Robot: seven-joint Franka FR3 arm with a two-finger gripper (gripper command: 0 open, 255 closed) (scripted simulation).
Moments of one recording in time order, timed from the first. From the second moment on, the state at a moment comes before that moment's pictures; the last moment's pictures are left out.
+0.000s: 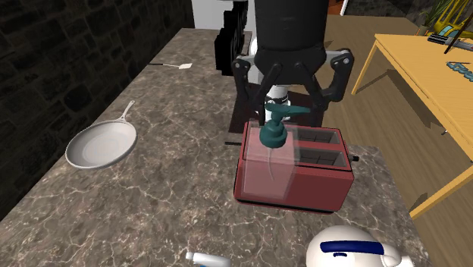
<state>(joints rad) 0.12 0.18 0.03 -1.29 0.14 1.53 -0.02</state>
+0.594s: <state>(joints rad) 0.04 0.17 -0.02 -1.34 0.16 1.55 -0.15</state>
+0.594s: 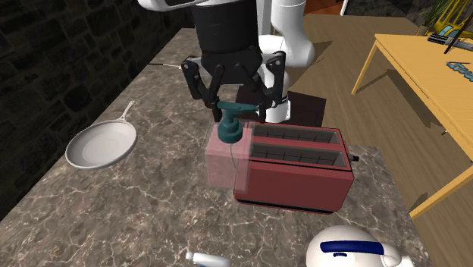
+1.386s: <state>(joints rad) -0.11 0.24 -0.12 -1.36 0.19 1.59 -0.41</state>
